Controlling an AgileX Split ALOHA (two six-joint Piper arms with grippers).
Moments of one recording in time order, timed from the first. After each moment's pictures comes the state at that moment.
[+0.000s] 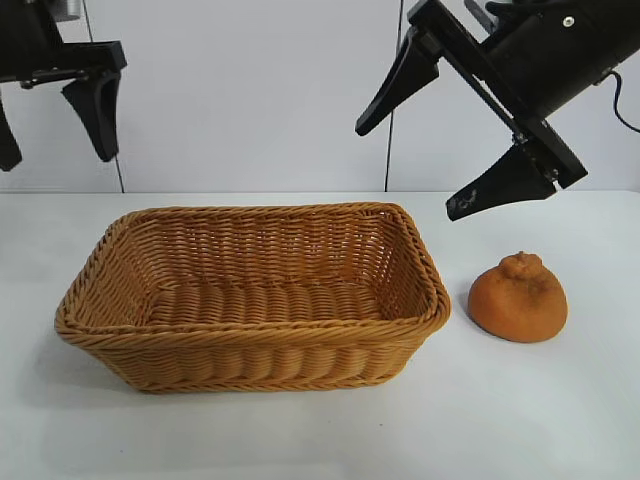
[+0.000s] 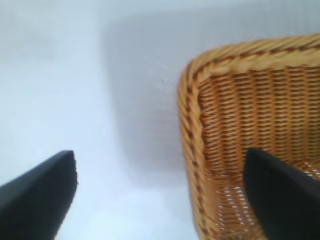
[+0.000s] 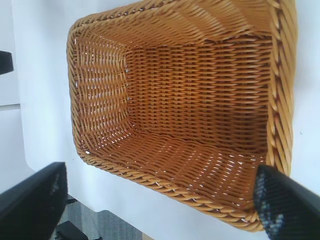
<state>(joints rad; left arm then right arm) -0.10 1.97 -1.71 -0.11 1.21 -0.05 0.23 1.70 -1.16 0.82 0.88 -0.26</state>
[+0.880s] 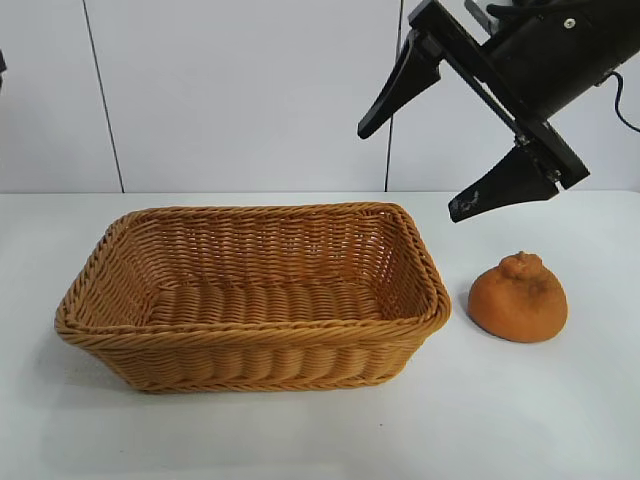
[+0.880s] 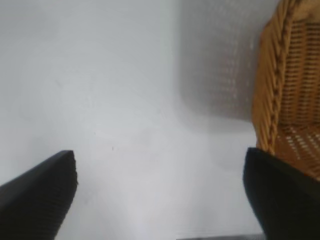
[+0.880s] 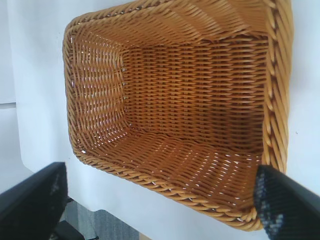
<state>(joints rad) 0.00 1.67 -1.36 -0.10 1.21 -0.01 0.23 1.70 -1.16 0.82 0.88 -0.26</state>
